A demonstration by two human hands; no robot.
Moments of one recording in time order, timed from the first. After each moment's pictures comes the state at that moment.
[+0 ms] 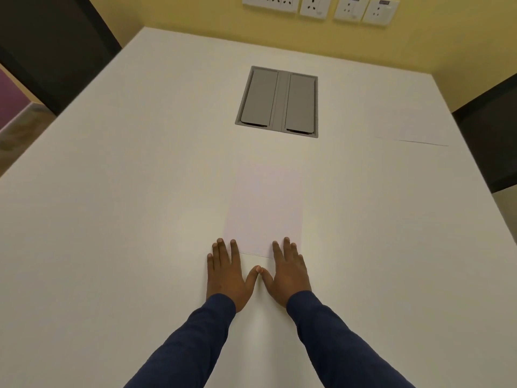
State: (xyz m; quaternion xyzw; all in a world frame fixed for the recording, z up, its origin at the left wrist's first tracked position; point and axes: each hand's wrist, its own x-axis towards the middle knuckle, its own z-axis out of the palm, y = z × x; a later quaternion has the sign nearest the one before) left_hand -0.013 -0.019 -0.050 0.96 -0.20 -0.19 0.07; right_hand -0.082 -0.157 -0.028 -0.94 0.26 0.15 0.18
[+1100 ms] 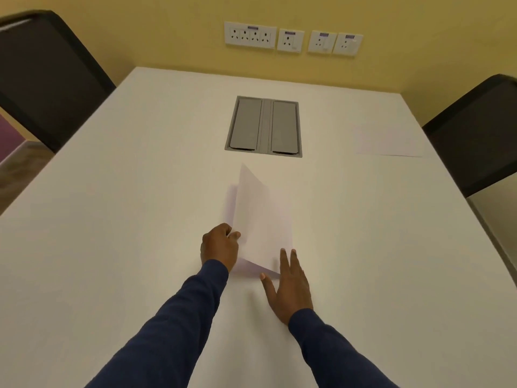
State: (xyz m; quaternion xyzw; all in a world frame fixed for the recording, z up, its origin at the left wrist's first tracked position) left_hand 0.062 -0.054 0.061 0.91 -0.05 -0.15 0.39; right_hand -0.100 -0.149 0.011 -0.90 0.34 0.05 0.26
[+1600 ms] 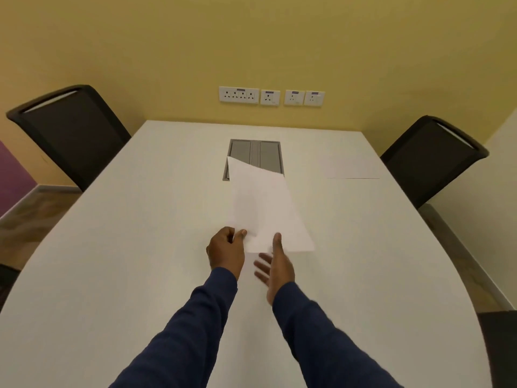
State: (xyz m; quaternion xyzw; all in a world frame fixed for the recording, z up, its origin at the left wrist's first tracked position) left_hand -0.041 -0.008 0.189 0.81 -0.04 -0.10 0.58; right_hand -0.123 -0.077 0.173 -0.38 0.46 -0.15 0.79
